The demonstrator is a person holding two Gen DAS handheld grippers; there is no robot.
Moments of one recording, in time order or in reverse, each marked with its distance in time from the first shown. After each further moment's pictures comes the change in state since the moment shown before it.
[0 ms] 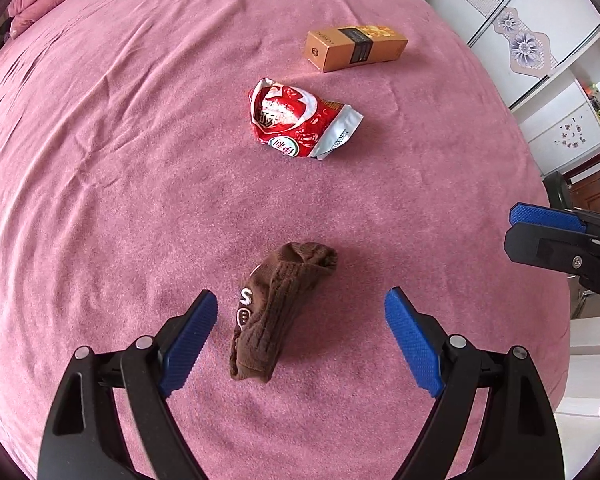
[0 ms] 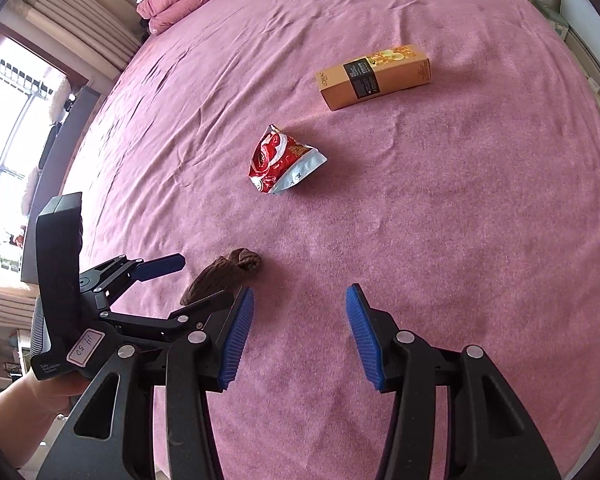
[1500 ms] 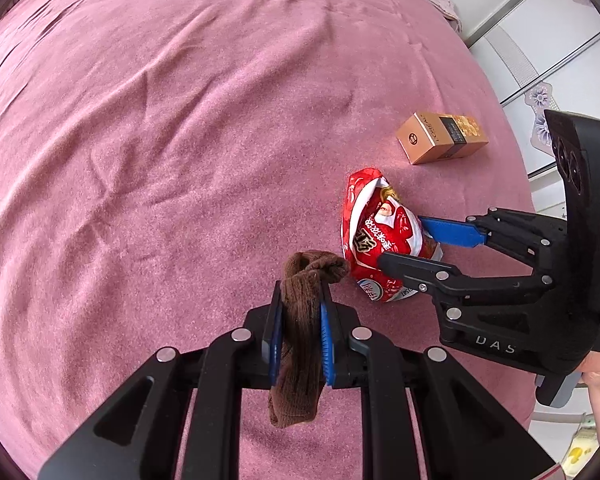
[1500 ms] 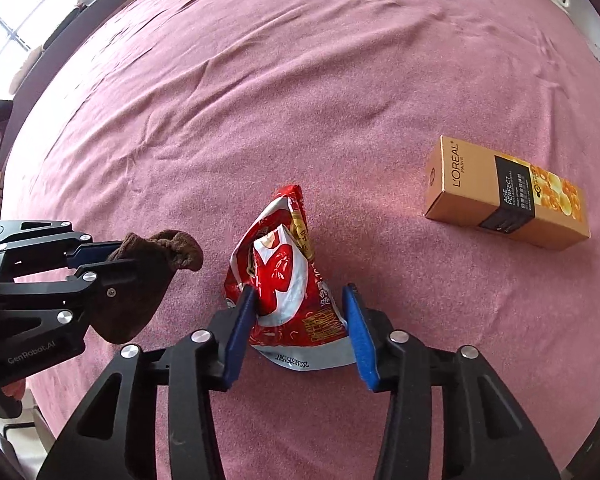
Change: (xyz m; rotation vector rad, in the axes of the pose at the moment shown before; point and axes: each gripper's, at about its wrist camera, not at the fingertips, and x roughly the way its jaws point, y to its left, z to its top) left arm 0.026 0.080 0.070 -0.226 -0.054 -0.088; right arm 0.123 0.045 0.107 -0.405 0.127 -0.128
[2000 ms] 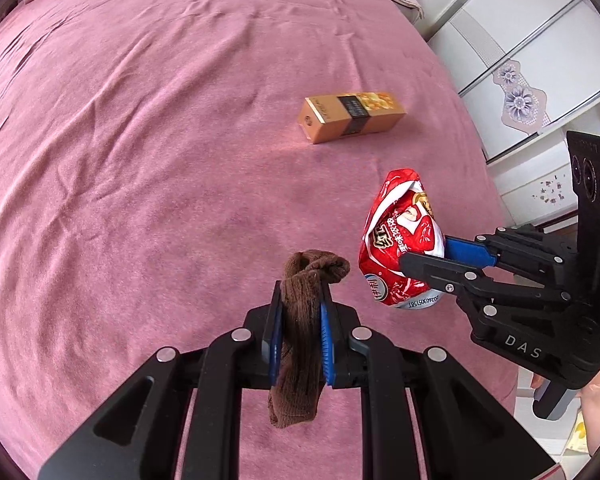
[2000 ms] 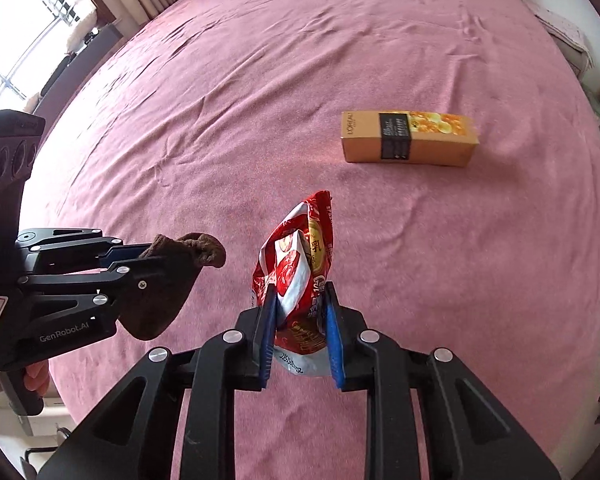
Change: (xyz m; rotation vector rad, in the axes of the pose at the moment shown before) left arm -0.039 -0.076 -0.028 0.100 0.002 -0.052; right arm -0.099 -0.026 -0.080 0.142 -0.105 0.016
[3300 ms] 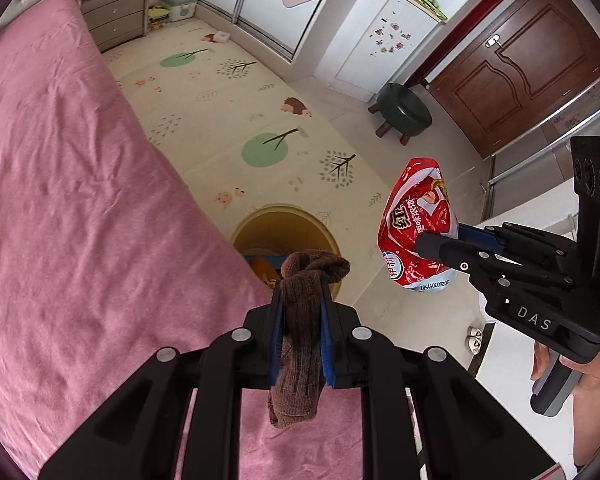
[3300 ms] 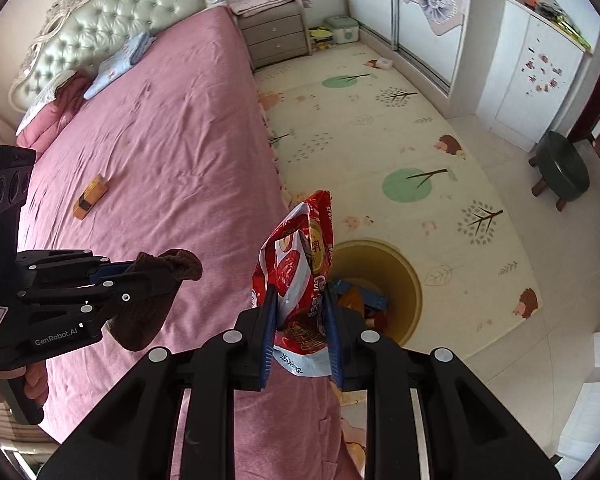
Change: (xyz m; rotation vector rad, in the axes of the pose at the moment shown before) left arm 0.069 -0.495 -0.090 0.611 0.181 -0.239; right arm -0.283 -0.301 -0.344 0.660 -0.233 -0.305
